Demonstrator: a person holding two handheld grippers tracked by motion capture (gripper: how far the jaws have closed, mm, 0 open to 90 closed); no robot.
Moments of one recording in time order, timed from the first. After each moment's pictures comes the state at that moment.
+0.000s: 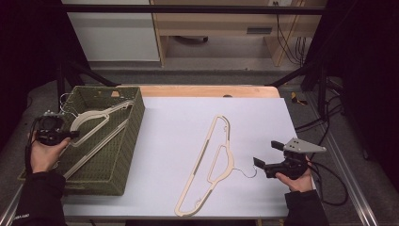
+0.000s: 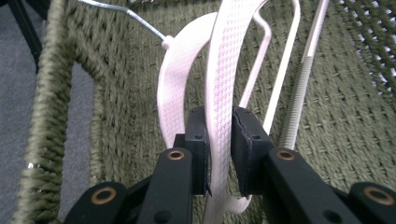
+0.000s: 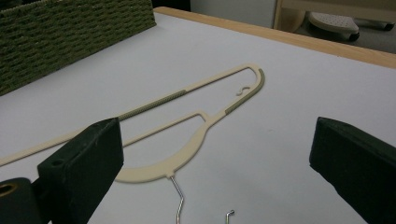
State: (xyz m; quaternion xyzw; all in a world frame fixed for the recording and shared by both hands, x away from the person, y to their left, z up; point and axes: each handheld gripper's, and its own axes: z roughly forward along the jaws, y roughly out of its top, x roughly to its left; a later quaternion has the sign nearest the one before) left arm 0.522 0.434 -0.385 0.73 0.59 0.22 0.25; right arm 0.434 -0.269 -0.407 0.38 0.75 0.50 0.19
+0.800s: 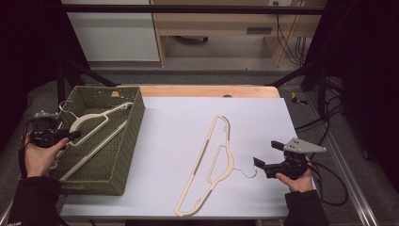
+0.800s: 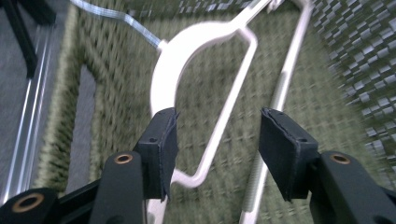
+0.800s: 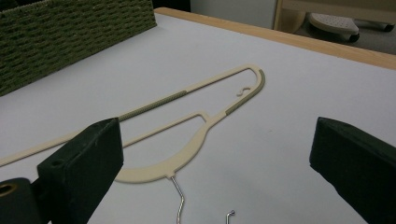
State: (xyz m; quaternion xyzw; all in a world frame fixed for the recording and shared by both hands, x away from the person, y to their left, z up) left arm 0.503 0.430 -0.366 0.72 0.58 0.23 0.30; right arm 0.433 -0.269 -0.407 0.37 0.75 0.50 0.19
